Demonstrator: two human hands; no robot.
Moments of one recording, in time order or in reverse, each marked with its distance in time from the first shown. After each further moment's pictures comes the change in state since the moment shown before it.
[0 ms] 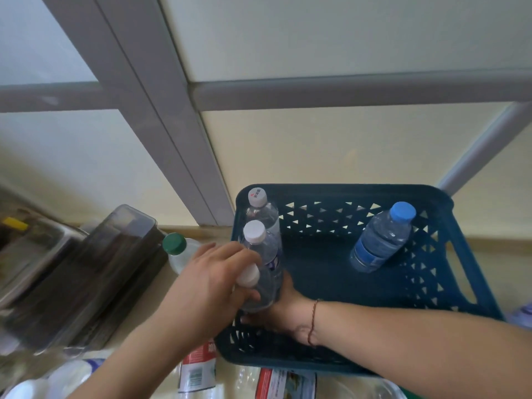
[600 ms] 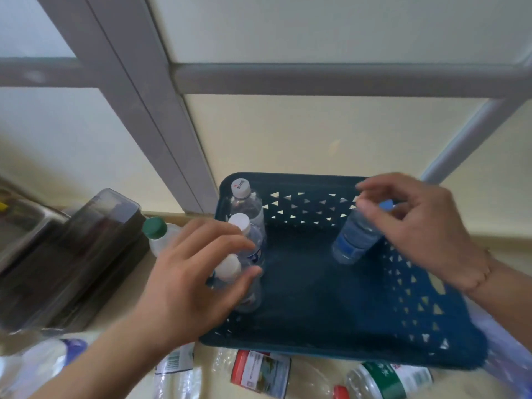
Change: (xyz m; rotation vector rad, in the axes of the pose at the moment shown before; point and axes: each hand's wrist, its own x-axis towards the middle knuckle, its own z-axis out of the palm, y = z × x) left_hand -0.003 0.037 -0.011 -0.182 0.363 0.119; right_hand -0.113 -0.042 -0.200 -0.315 0.704 -0.661
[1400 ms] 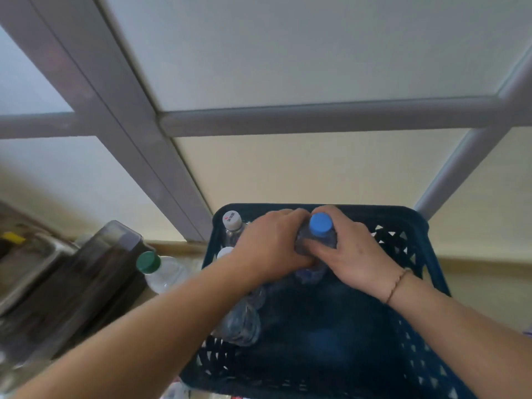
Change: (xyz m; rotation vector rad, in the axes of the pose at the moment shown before) left_hand 0.120 0.008 0.089 0.114 -0.481 -0.269; right_hand 0.026 0.021 0.055 0.165 -0.309 0.152
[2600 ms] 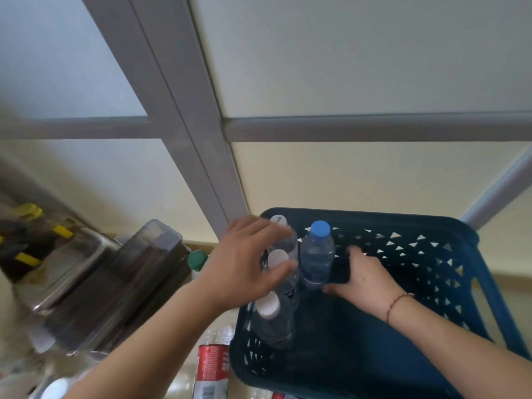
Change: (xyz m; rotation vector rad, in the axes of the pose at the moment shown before) left_hand -0.078 -0.085 -0.032 -0.020 0.324 0.163; right_hand 0.004 0.023 0.061 -0.358 -0.153 0.320
